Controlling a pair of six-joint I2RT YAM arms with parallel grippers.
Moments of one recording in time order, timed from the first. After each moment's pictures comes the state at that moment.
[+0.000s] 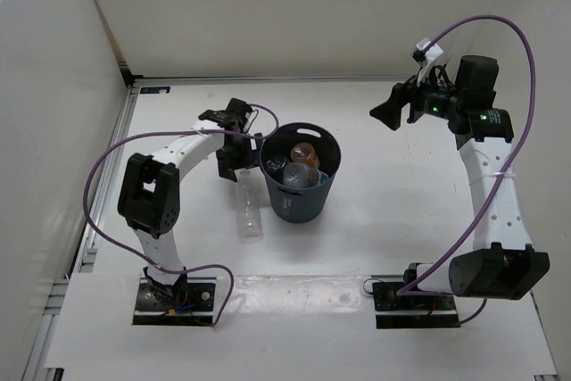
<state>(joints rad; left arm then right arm) -0.41 1.84 1.41 -0.87 0.09 -0.55 -0.01 1.31 1.50 -0.65 -0.83 -0.26</state>
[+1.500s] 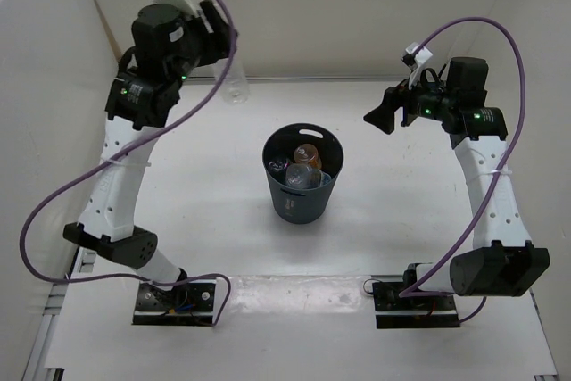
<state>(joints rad) -0.38 1.58 2.19 -0.78 -0.18 -0.40 0.03 1.33 1.50 -0.69 -0.81 -0.28</state>
